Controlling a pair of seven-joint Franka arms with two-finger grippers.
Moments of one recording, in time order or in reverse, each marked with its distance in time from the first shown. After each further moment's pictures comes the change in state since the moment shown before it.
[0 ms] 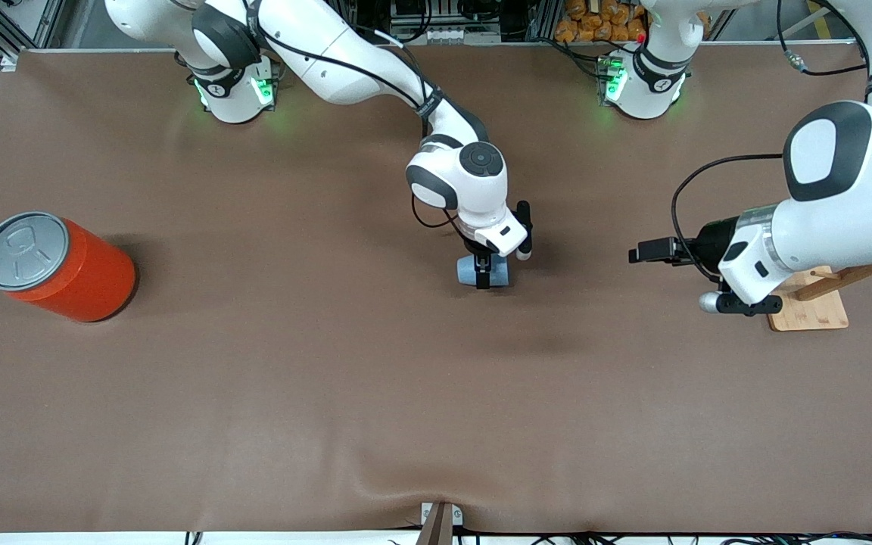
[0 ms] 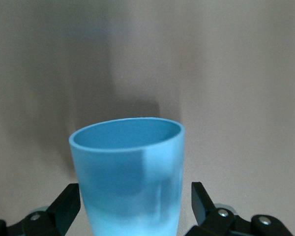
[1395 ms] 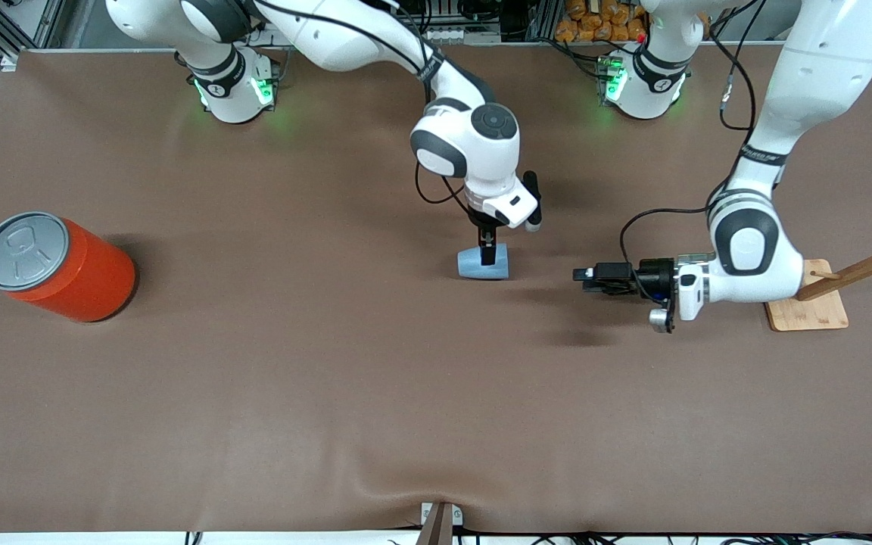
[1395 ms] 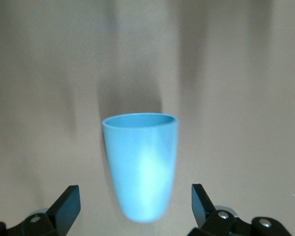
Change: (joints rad) left arm 0.051 0.273 -0.002 -0.301 -0.785 0.185 0.859; right arm 0.034 -0.162 0.004 -0.053 0.000 -0.161 -0.006
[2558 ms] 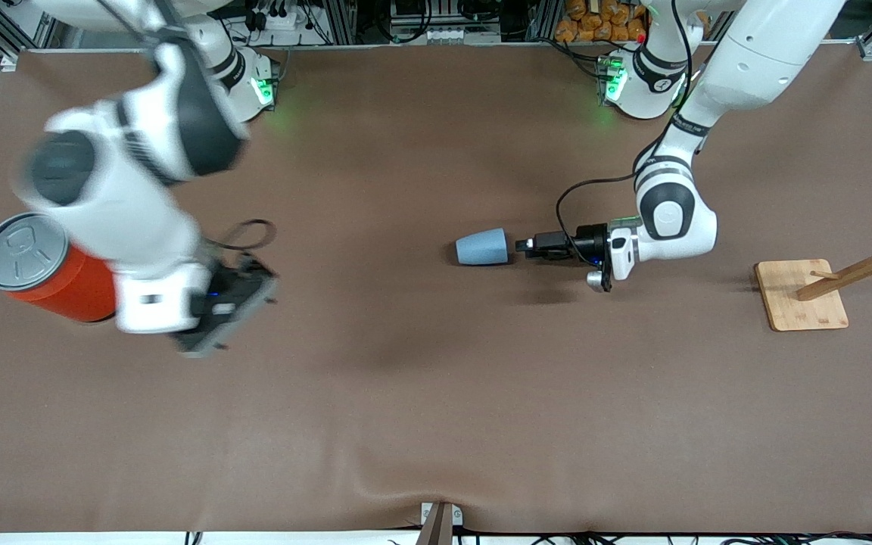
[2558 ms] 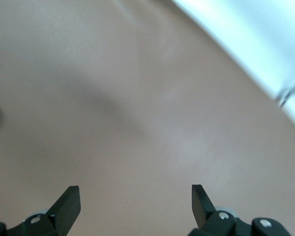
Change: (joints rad) left arm -0.131 -0.101 -0.067 -0.282 -0.308 0.180 0.107; right arm -0.729 -0.391 -0.014 0.028 0.315 -0.456 0.003
